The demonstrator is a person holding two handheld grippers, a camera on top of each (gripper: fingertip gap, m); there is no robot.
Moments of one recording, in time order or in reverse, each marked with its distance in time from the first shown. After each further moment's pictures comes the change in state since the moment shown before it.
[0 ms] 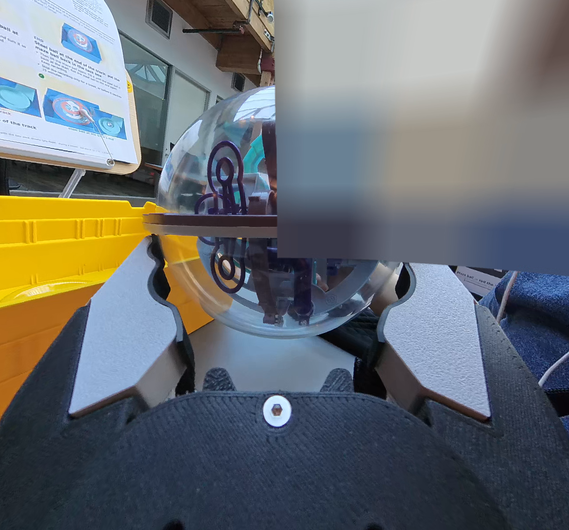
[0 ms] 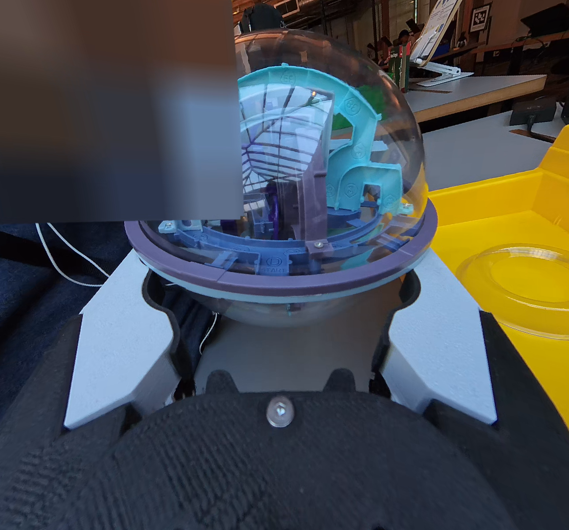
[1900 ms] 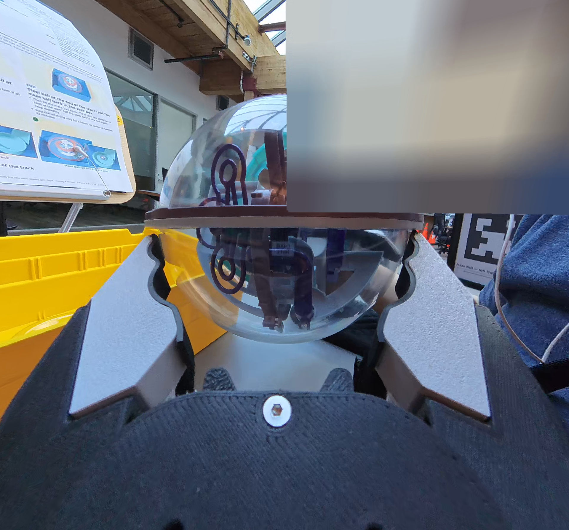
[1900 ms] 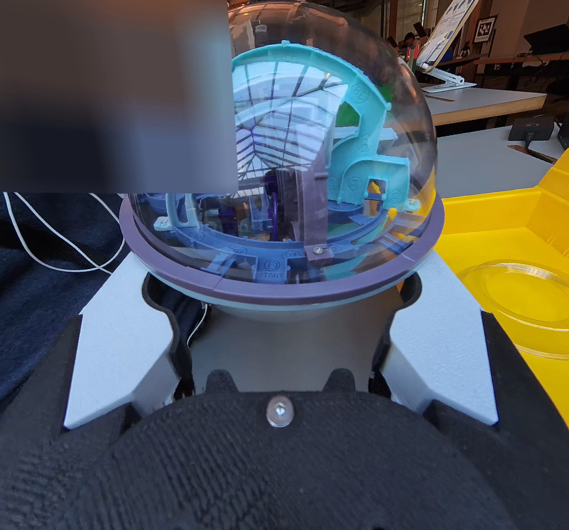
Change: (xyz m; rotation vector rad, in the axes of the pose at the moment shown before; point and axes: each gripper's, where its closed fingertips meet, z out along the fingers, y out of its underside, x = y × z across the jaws) left arm 0.005 -0.010 -0.005 0.041 0.062 0.091; right arm -0.005 0.004 0.007 -0.027 -0.004 -0.091
